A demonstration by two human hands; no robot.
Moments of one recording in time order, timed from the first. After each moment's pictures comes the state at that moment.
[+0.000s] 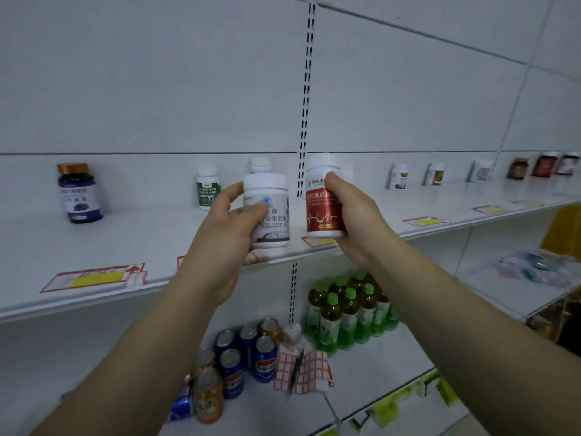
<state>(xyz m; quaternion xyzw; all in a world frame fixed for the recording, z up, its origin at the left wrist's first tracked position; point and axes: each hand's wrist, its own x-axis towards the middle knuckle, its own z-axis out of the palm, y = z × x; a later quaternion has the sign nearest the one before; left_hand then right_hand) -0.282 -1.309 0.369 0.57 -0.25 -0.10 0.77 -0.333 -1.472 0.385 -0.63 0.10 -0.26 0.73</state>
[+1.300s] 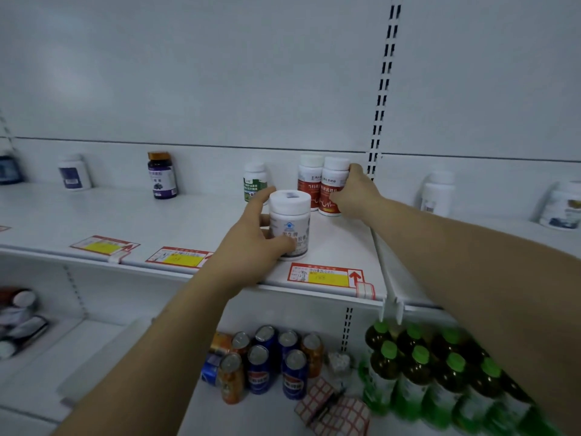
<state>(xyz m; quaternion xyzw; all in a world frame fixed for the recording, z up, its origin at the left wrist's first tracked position) -0.263 -1.418 0.359 0.85 -0.08 0.08 0.52 -0.137 -1.600 0.381 -0.92 0.00 -0.16 0.36</state>
